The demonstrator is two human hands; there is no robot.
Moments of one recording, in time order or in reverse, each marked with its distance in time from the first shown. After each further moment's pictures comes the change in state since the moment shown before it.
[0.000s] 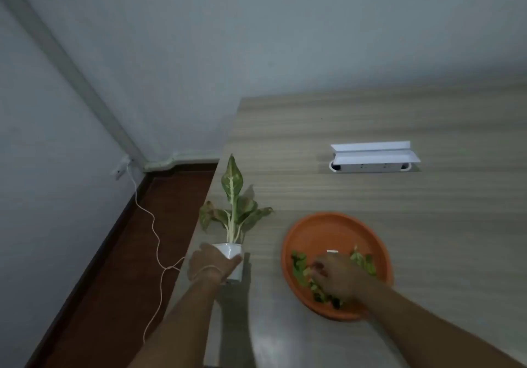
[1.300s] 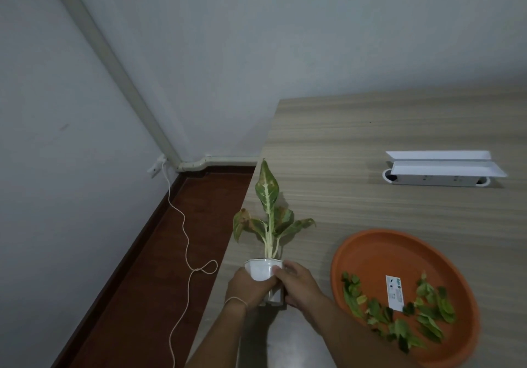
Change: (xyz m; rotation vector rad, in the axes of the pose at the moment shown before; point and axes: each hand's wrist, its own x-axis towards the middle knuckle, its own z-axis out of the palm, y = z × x) left_hand 0.016 -0.040 0.021 -0.600 -0.199 0.153; right_hand 0.151 -0.108 0.144 1.211 -0.022 0.436
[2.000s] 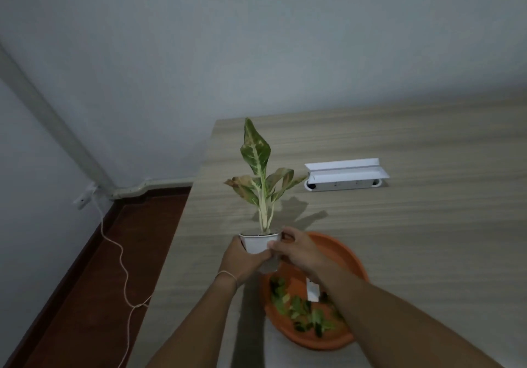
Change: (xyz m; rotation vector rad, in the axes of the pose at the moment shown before) left_hand -0.019 0.130 0.084 -0.165 -0.186 0.247; right_hand -0.106 -0.111 -0.165 0.009 0.049 -0.345
